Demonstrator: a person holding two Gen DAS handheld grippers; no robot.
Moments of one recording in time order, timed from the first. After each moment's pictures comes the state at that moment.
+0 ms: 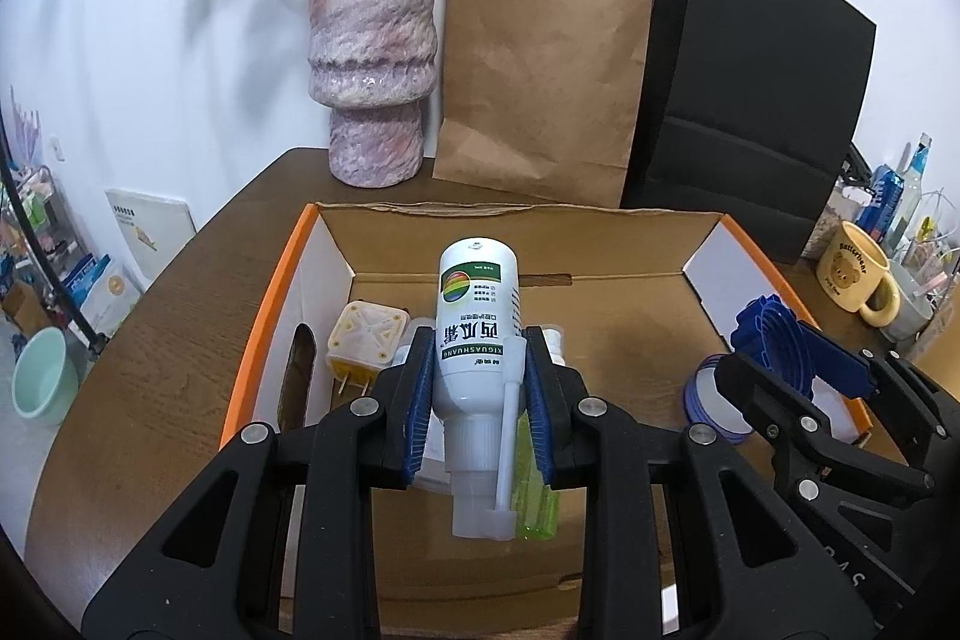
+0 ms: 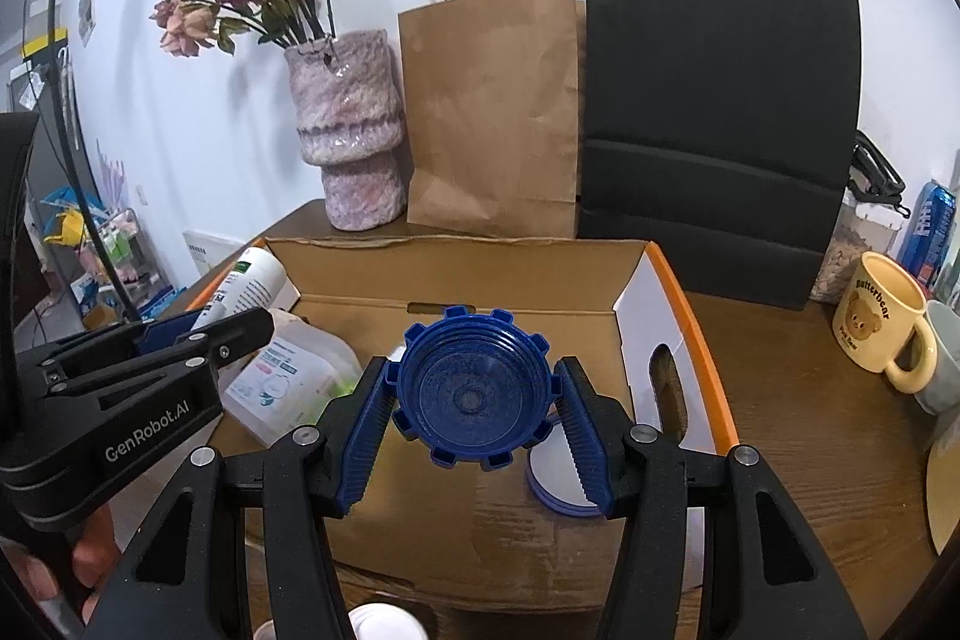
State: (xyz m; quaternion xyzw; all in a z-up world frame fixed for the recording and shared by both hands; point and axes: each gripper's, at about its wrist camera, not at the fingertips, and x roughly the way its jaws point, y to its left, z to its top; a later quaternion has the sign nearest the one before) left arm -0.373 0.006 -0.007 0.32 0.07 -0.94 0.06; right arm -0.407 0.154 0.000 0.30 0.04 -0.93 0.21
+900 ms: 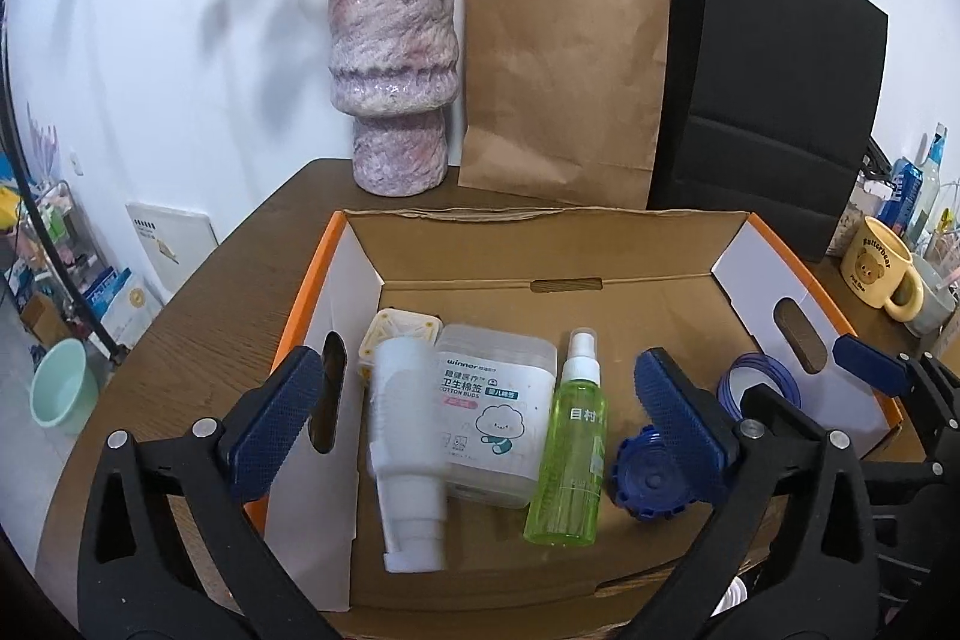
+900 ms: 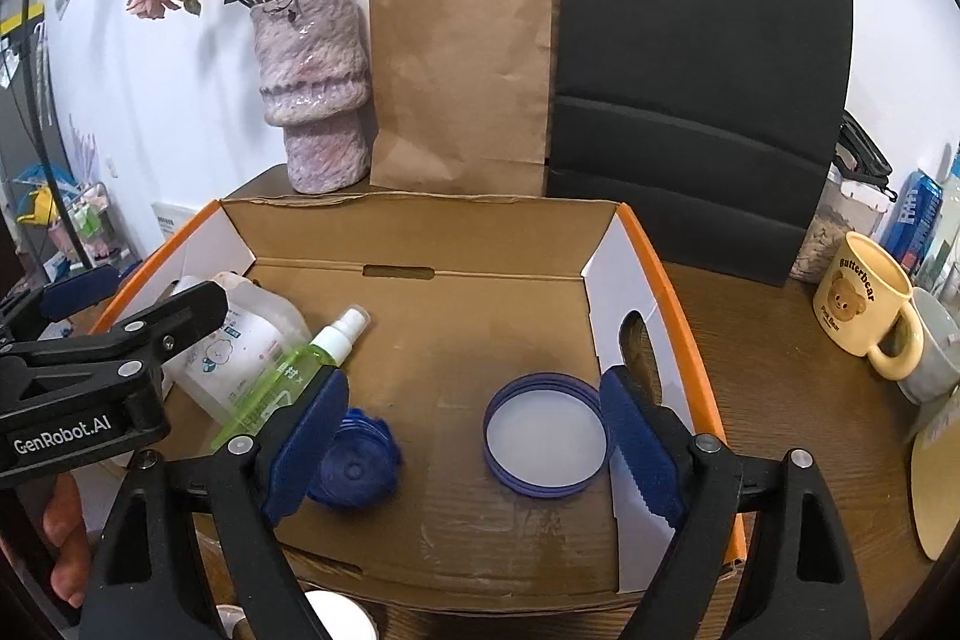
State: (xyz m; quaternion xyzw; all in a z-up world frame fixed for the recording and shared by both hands) left arm -0.371 0.001 -0.009 0.31 0.05 -0.95 0.08; right arm -0.415 0.159 -0.016 0.32 0.06 -0.93 0.18
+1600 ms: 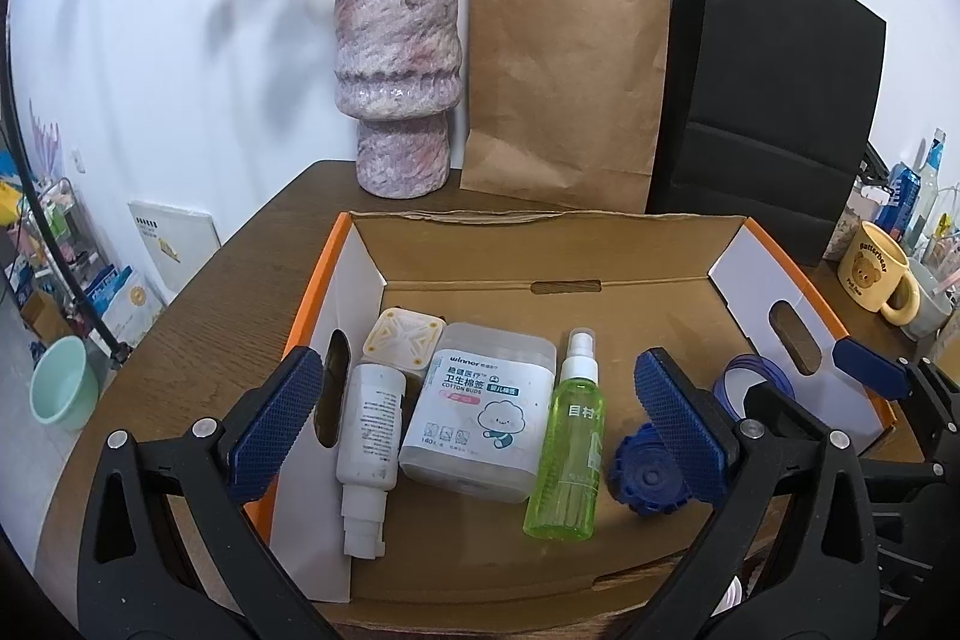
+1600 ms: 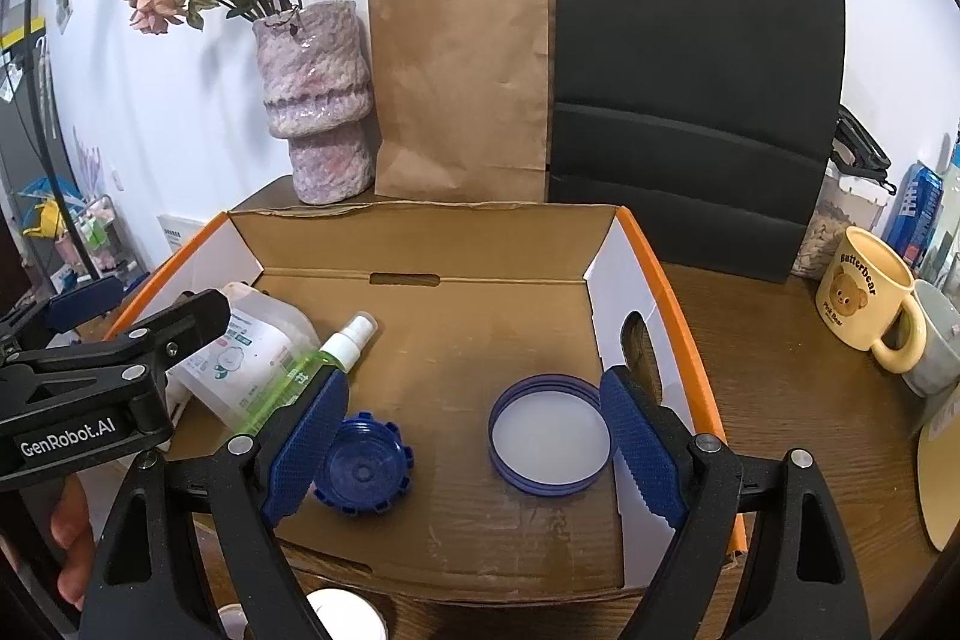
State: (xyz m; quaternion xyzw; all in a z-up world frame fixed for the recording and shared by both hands) left arm -0.364 0.000 -0.006 0.31 0.05 -0.95 0.08; right arm -0.408 0.163 -0.014 0.31 0.05 -0.93 0.18
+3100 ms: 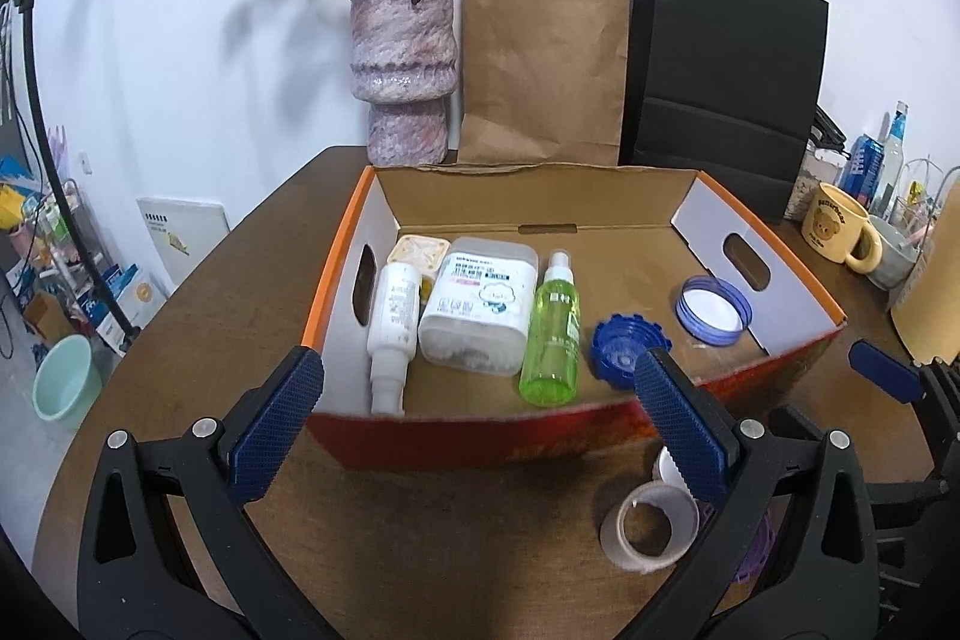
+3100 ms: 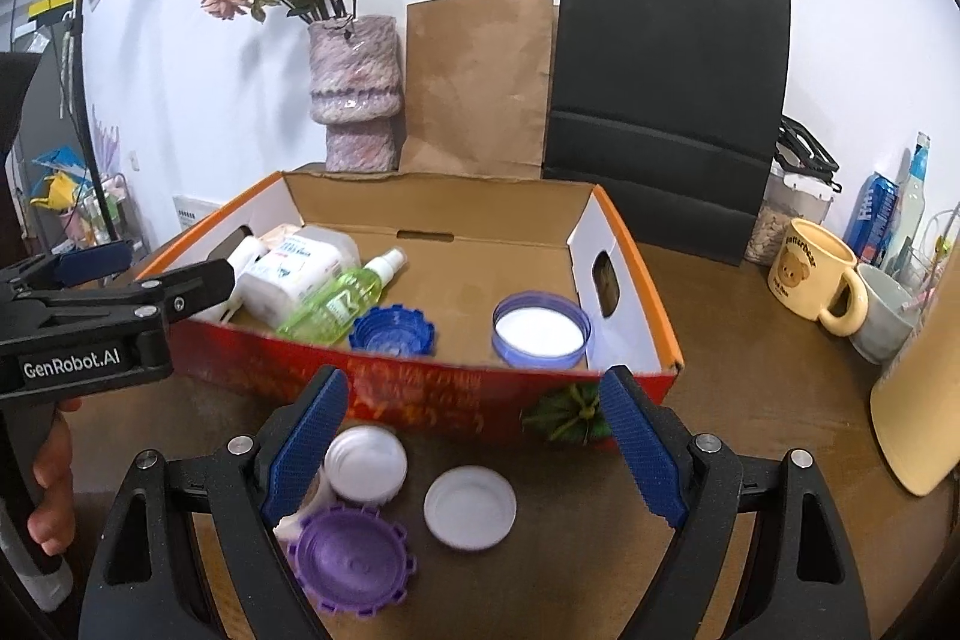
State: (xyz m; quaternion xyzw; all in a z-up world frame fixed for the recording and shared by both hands) left arm -0.282 0.011 -0.010 0.30 0.04 -0.95 0.07; right arm -0.309 0.188 -0.017 0.28 0.08 -0.94 0.18
